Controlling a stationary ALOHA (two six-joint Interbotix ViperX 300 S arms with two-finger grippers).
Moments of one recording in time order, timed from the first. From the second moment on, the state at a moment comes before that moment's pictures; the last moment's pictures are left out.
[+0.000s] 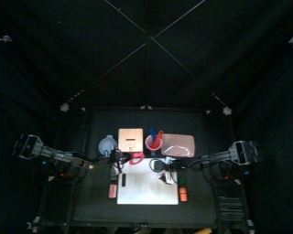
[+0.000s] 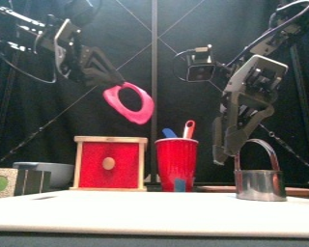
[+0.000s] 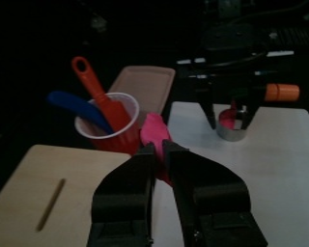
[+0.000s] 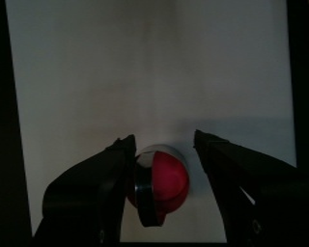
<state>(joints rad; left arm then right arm) -0.17 -0.38 0.96 -1.05 -0.53 0.98 0.03 -0.07 0.75 0.23 0.31 -0.06</state>
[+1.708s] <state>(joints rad) 0.00 -0.82 1.46 -1.23 -0.65 0.97 0.03 -0.03 0.75 0.24 0.31 -0.06</state>
